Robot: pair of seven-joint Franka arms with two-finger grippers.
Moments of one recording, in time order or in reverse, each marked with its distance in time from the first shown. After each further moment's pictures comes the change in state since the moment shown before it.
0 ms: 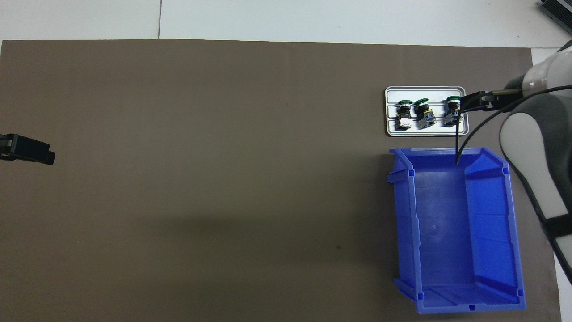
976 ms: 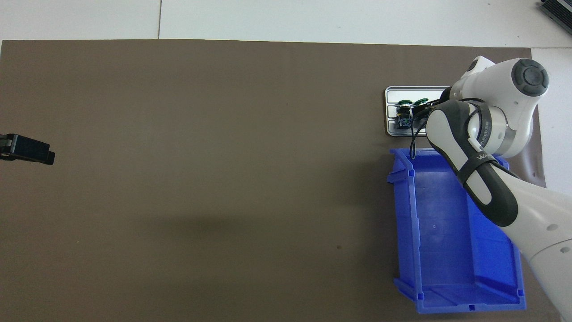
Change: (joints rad) left arm 0.000 0.000 0.000 0.000 0.000 0.000 0.000; right arm -0.003 0.249 -0.001 -0.046 0.100 0.297 -0.276
